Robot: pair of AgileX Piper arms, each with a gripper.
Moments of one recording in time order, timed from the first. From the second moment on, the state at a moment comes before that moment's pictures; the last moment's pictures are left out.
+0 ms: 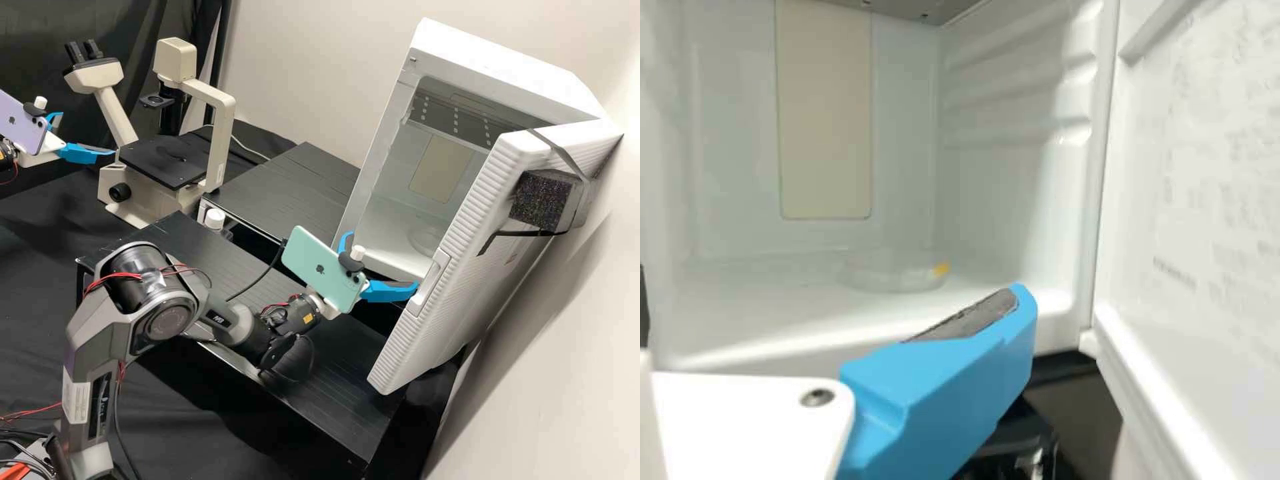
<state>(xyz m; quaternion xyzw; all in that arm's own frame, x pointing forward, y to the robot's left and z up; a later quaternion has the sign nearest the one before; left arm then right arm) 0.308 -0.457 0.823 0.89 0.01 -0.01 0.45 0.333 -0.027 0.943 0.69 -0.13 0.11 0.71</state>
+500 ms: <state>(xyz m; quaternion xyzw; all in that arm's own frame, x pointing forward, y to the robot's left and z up) 0.308 -0.457 0.823 0.89 0.01 -0.01 0.45 0.426 -0.040 0.985 0.71 -0.09 0.06 0.69</state>
